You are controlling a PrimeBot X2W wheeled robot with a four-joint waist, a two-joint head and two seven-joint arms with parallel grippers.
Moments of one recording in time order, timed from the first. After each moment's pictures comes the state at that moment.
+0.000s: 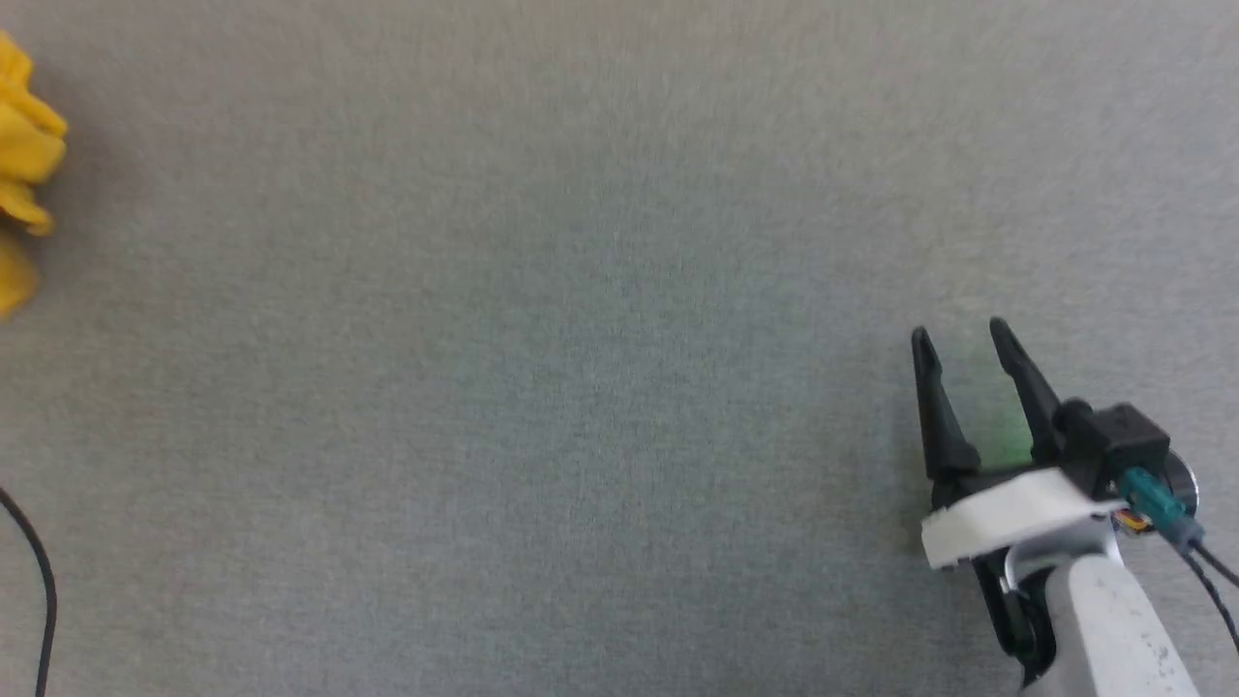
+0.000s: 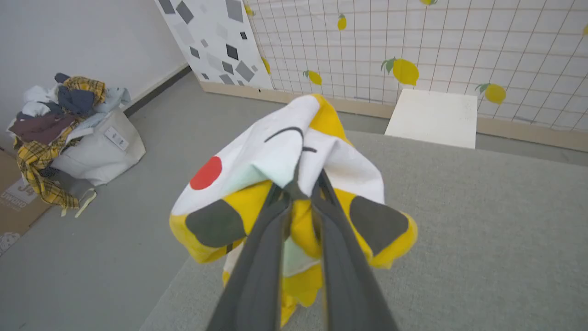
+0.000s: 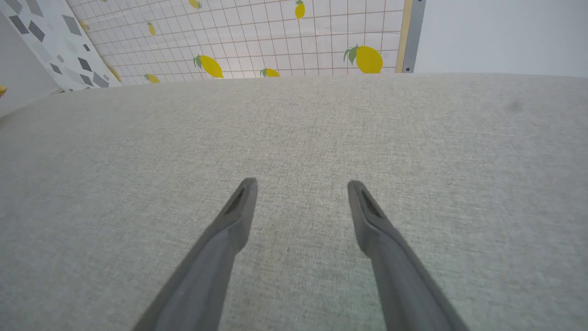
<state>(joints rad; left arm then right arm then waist) -0.64 0.62 0.04 0.33 -0.40 0.15 0.18 -0.20 -0.05 0.01 0.22 0.11 0.13 -0.23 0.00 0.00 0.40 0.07</state>
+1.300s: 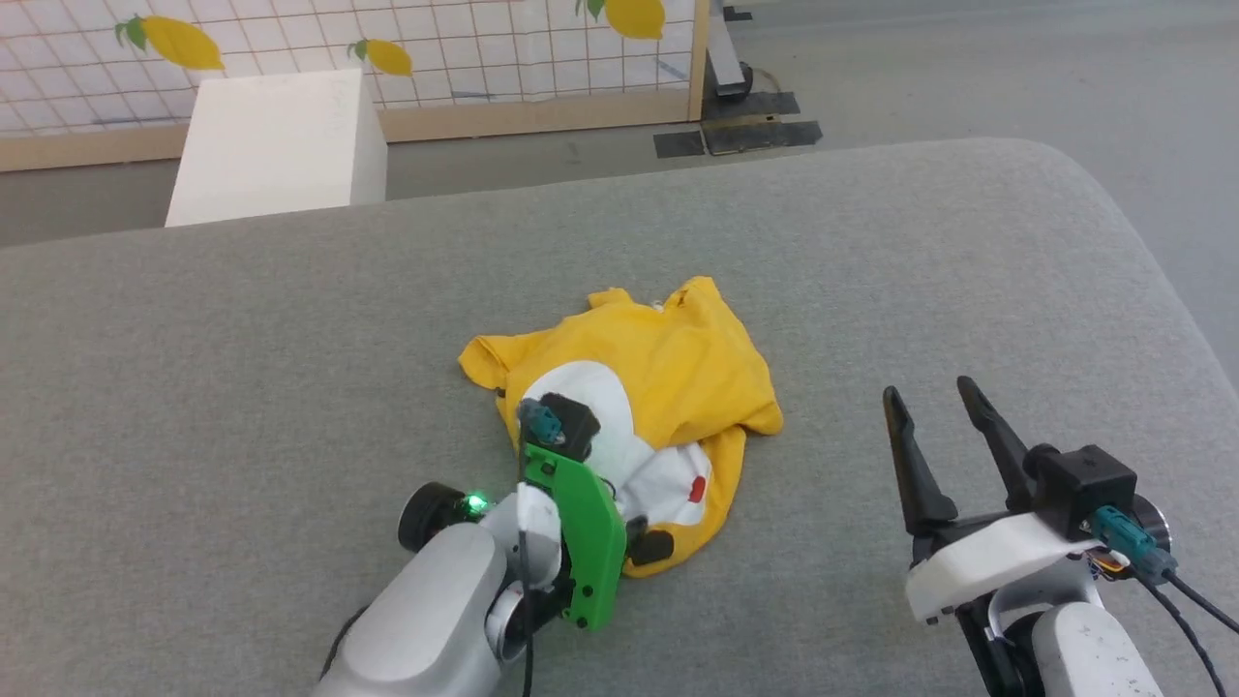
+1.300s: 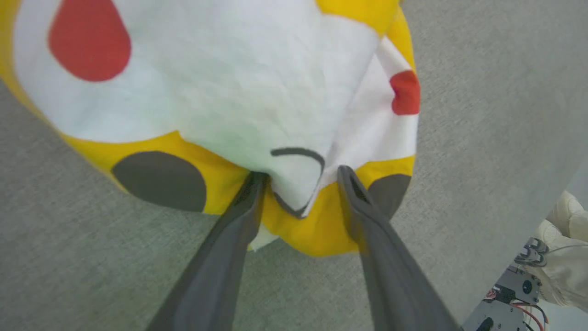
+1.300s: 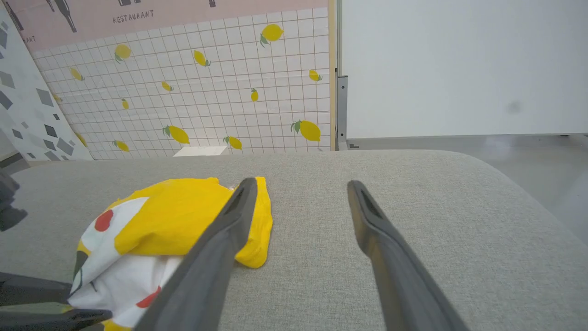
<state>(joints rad) -0.47 0.13 -0.62 0.52 -0.55 -0.09 0.50 -0.12 -0.05 0.04 0.18 0.14 0.13 -0.16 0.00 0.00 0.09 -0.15</state>
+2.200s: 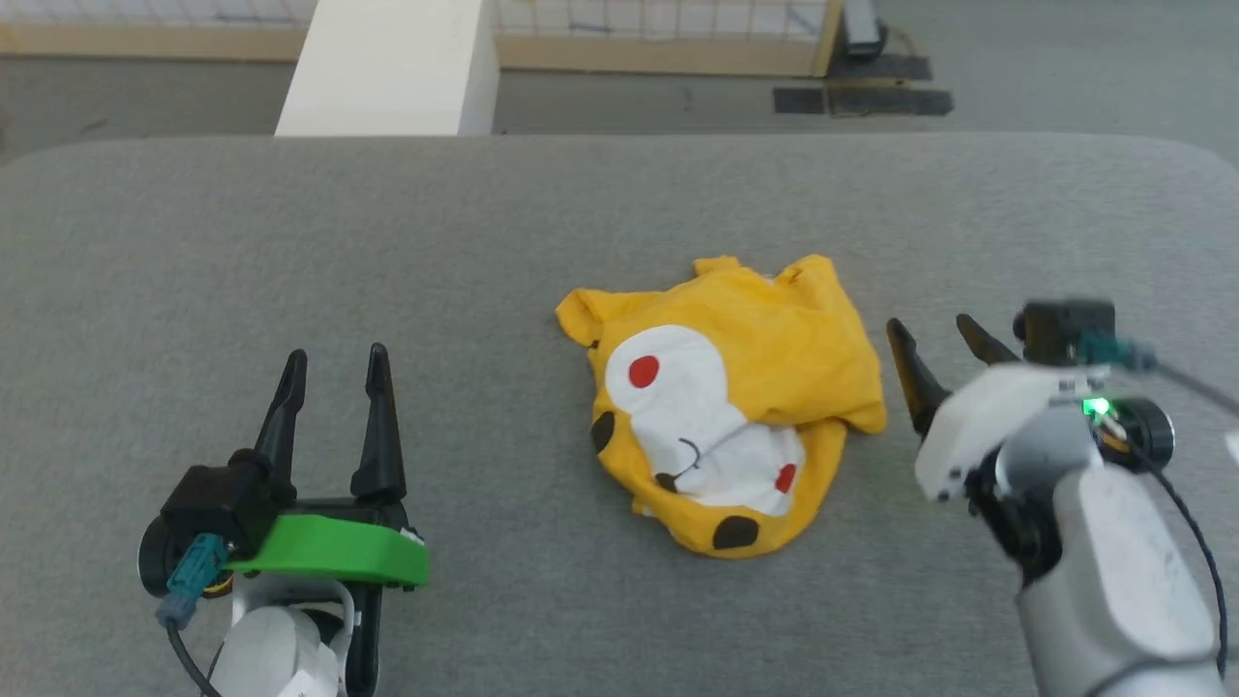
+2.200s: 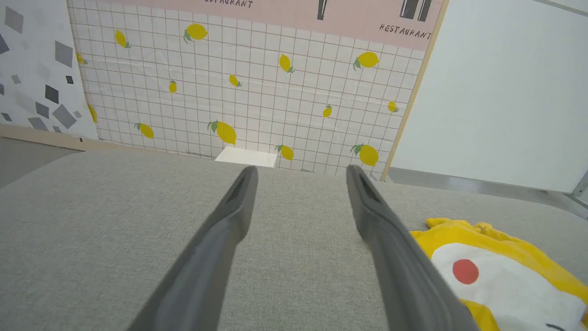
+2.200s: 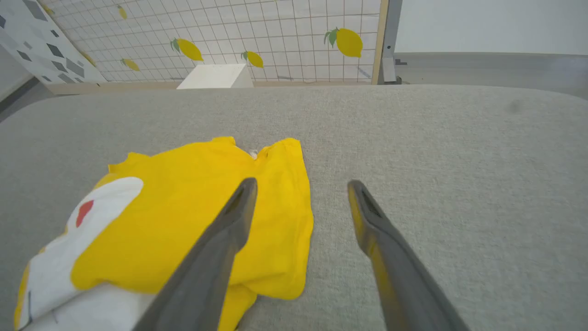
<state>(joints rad) -0.11 0.12 -0.07 0.04 -0.29 -0.01 -0.26 -0.37 -0.05 -0.02 0.34 0.17 0.13 0.19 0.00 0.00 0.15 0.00</state>
